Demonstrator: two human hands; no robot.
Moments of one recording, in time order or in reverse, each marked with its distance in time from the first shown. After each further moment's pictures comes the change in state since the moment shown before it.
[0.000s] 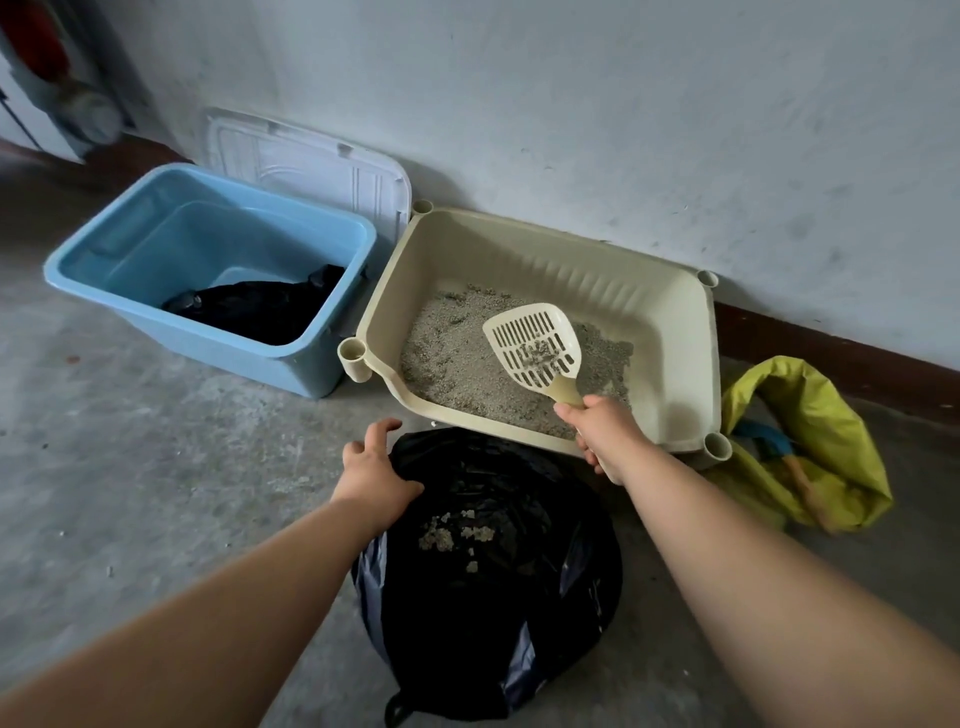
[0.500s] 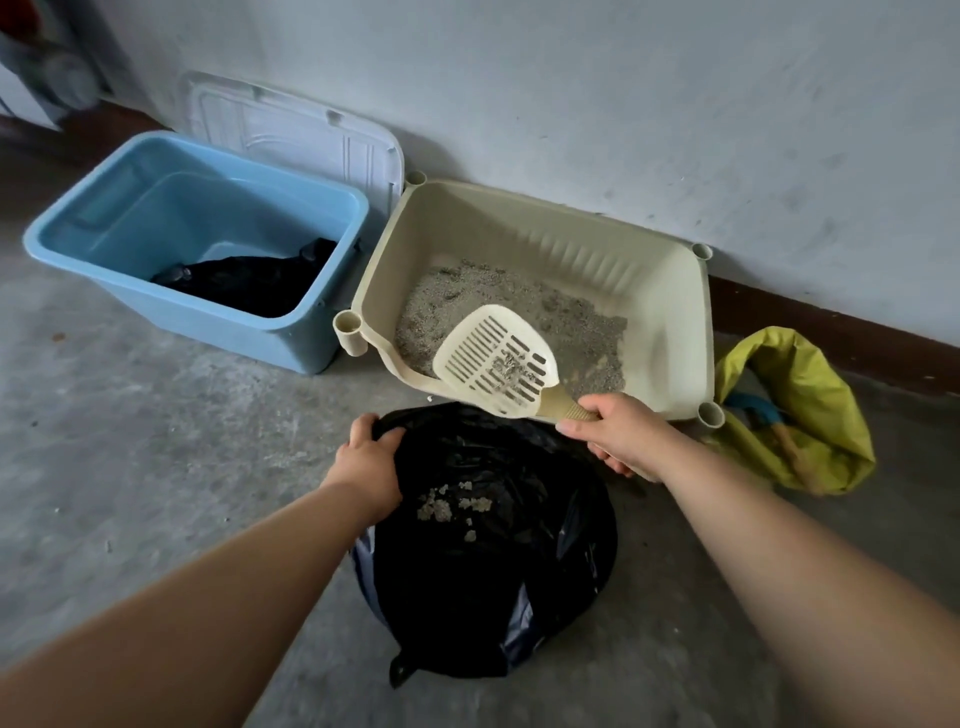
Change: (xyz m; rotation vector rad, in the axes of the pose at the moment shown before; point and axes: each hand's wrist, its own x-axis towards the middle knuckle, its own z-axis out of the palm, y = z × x) left_hand 0.005 -0.025 0.006 0.489 -0.110 0.134; right_hand -0.051 0.009 -0.027 -0.268 -0.221 -0.144
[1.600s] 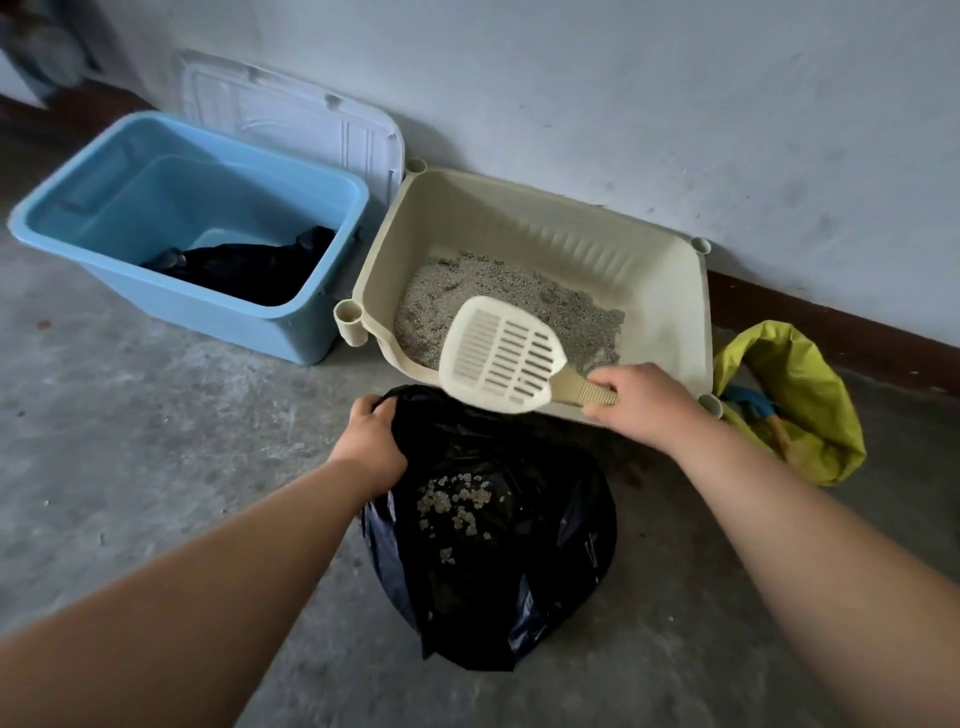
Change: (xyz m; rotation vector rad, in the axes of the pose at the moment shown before) left_hand 0.005 0.005 -0.010 -0.294 0.078 0.017; right_hand -0.018 -0.027 -0.024 -0.603 0.182 -0.149
